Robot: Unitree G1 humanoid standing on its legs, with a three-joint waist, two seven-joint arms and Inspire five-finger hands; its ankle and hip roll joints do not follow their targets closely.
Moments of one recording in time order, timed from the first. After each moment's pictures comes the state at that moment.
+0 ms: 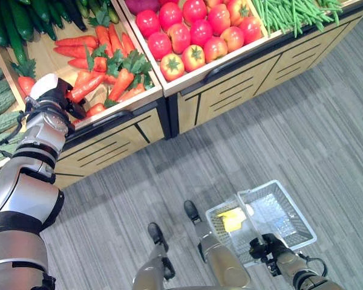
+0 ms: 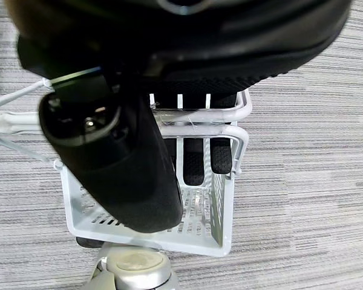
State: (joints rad) left arm -1.05 0.80 -0.54 1.13 0.07 0.10 0.12; right arm -0.18 -0.37 0.33 1.25 0.05 0.02 -0.09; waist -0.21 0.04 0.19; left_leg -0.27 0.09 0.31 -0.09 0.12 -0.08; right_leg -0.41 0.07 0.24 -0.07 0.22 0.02
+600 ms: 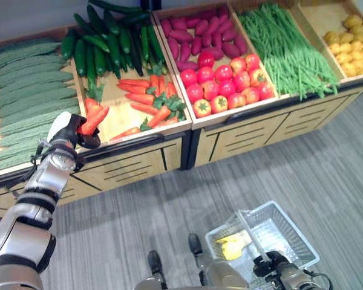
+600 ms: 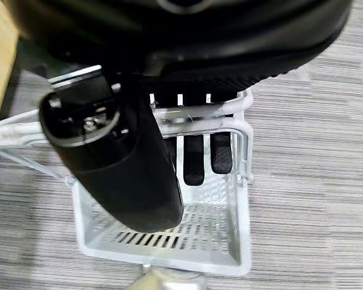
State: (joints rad) left arm -0.57 0.82 -0.30 0.69 -0.02 0.07 0.16; right arm -0.10 -0.33 0.27 1.27 0.00 0.03 -0.06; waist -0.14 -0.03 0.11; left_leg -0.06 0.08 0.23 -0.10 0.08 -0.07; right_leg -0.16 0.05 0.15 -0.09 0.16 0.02
